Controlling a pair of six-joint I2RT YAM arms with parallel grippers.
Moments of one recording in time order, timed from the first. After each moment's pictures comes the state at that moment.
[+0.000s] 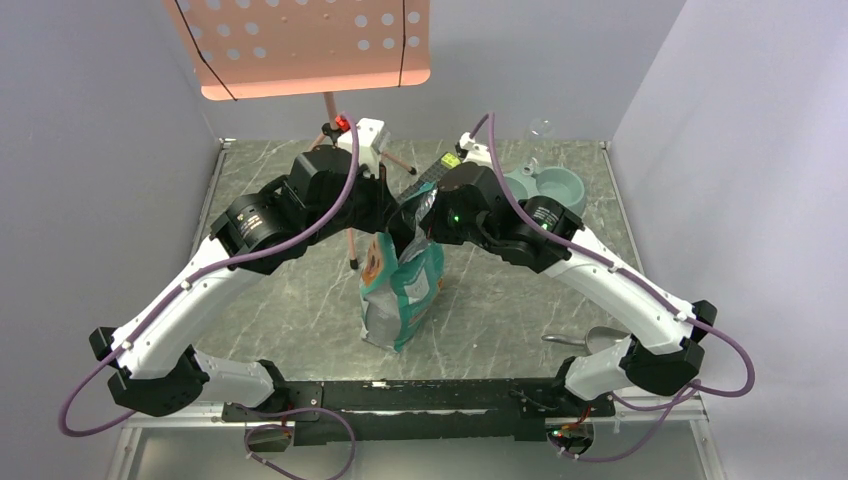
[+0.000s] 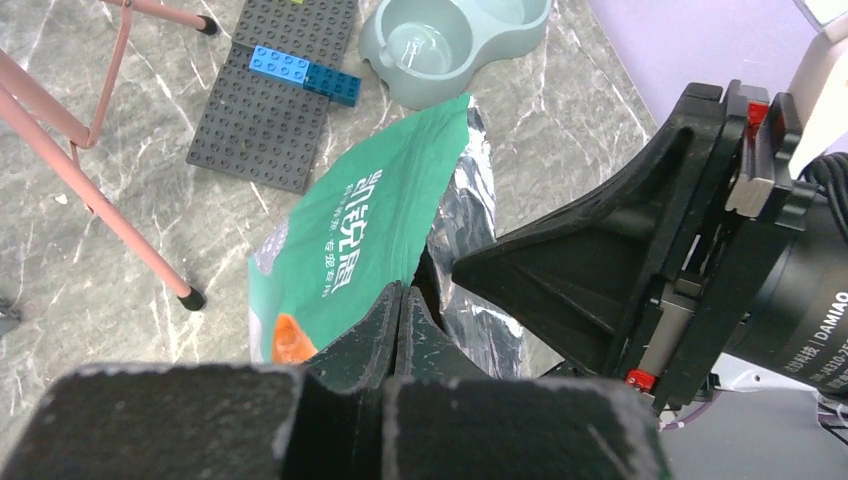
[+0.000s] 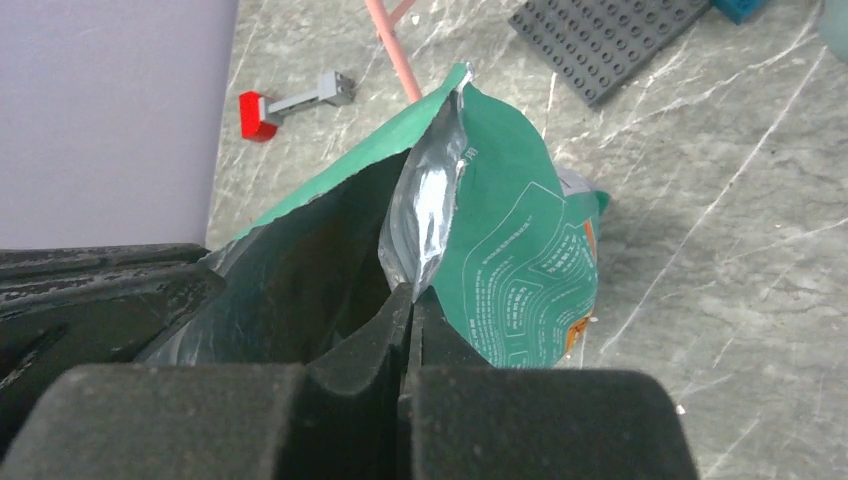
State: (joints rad) left arm -0.91 1.30 1.77 -0.92 -0.23 -0.44; right arm 1.00 1.41 1.71 -0.94 0.36 0.86
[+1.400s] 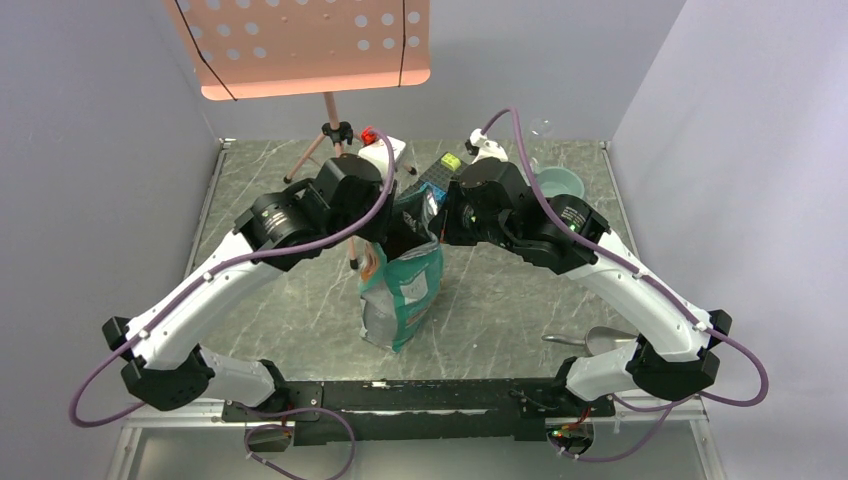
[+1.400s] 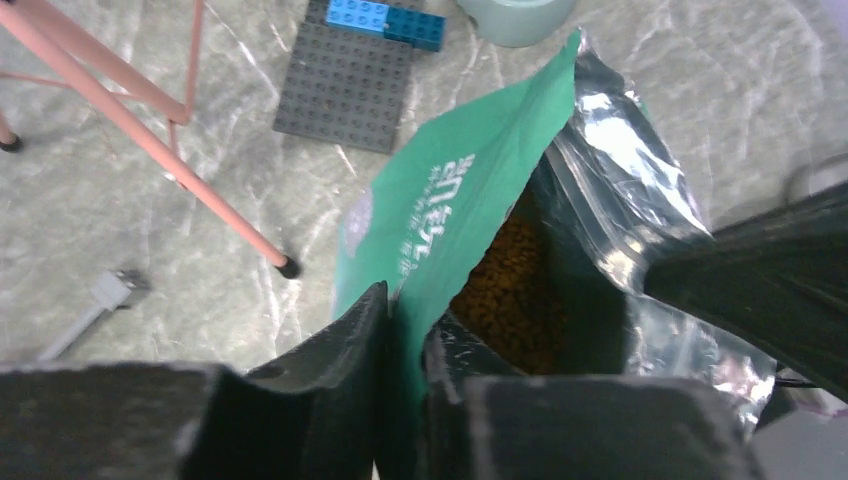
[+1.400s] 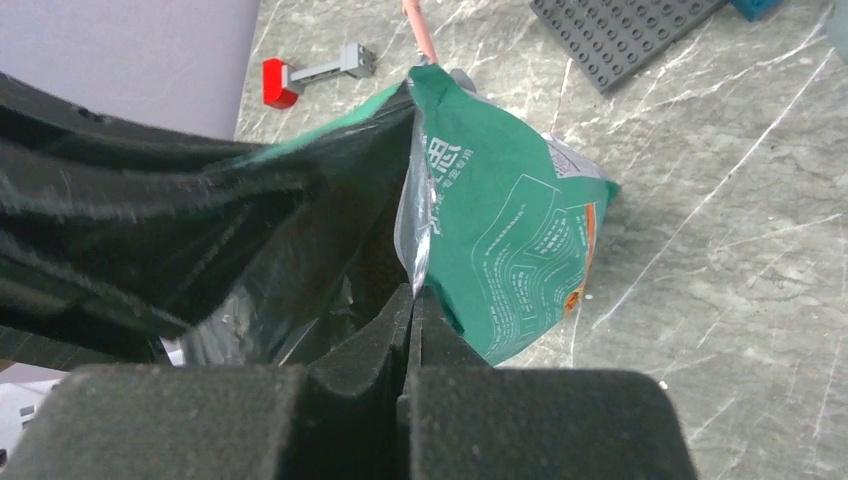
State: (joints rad) left arm -0.91 1.32 1.70 -0.98 -0.30 -0.31; right arm 0.99 1.36 1.77 -1.01 0.28 0.81
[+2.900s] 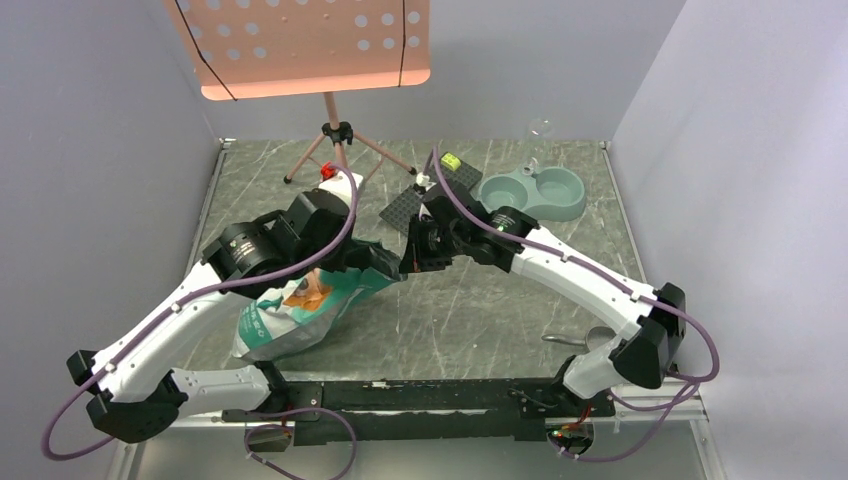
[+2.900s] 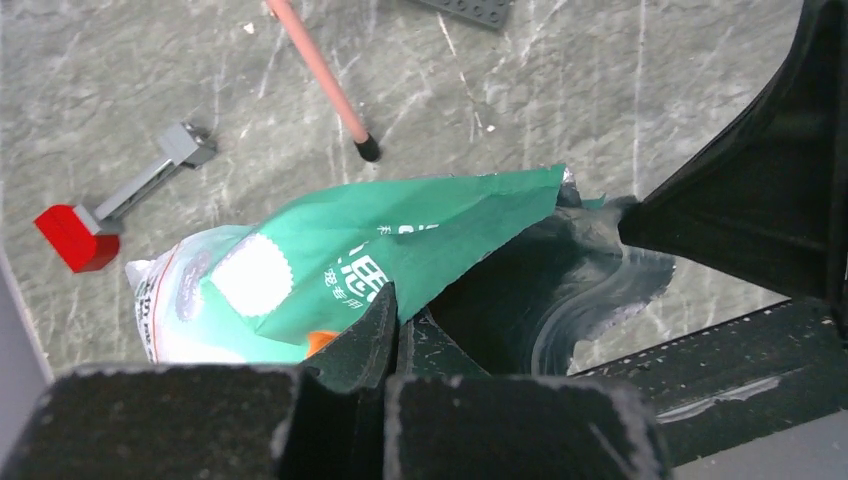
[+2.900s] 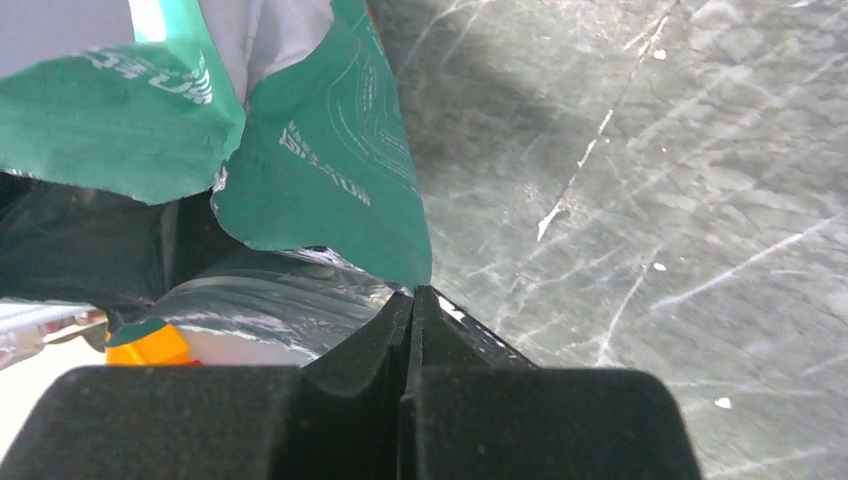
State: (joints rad) left arm -0.87 1.13 1.47 -1.13 -0.43 -0.36; right arm 0.89 1.47 1.41 -0.70 -0.18 0.72
